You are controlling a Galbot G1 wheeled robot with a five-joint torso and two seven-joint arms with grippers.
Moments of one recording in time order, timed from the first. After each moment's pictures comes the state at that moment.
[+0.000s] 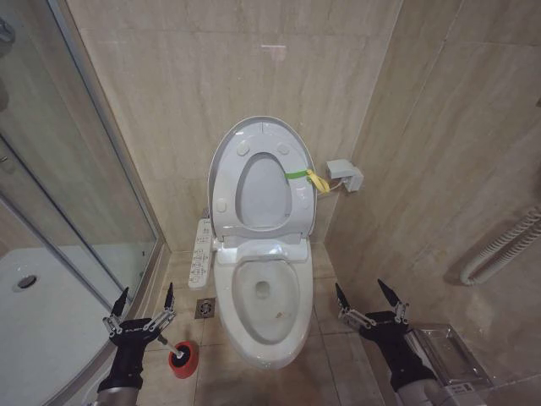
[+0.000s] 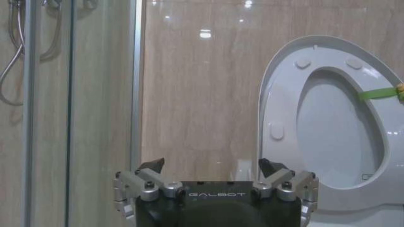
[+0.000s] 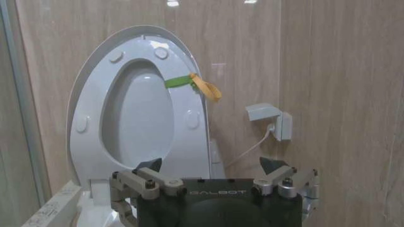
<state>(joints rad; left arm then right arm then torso) 1.80 -1.39 -0.62 -2.25 -0.22 -0.24 -0.10 -1.91 1.51 0.65 2.47 0.17 -0.03 -0.10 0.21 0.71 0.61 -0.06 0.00</state>
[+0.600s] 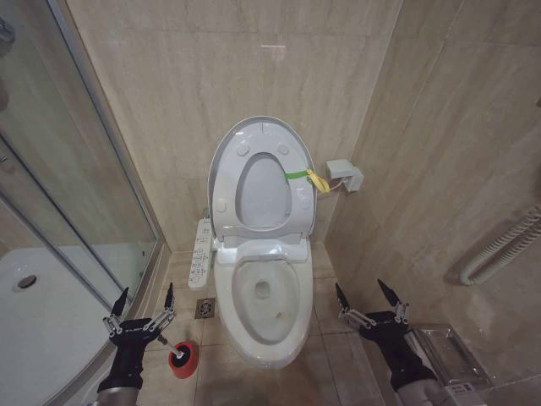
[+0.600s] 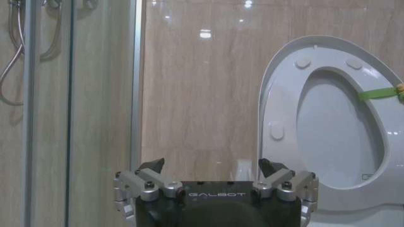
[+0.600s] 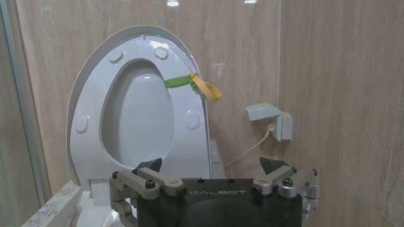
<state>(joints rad) 1.80 -1.39 -0.62 -2.25 -0.22 -0.24 -0.10 -1.91 1.51 0.65 2.47 0.17 -0.03 -0.10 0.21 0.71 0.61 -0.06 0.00</state>
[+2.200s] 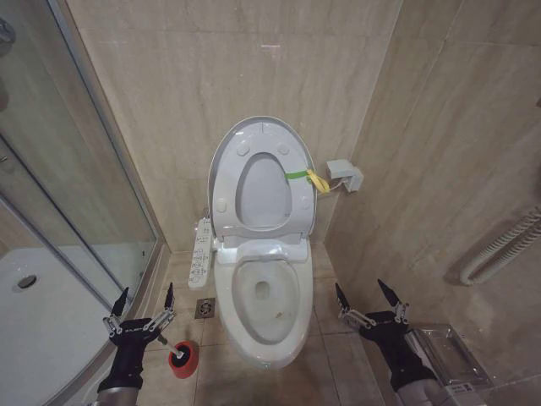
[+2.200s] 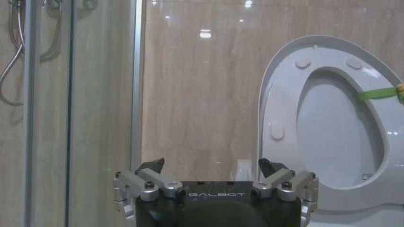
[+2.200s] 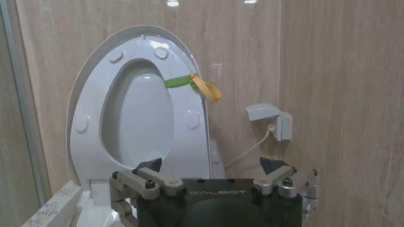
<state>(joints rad) 1.80 -1.39 -0.62 -2.25 -0.22 -0.24 -0.10 -1.91 1.51 0.65 2.47 0.17 -0.03 -0.10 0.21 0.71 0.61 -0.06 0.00</state>
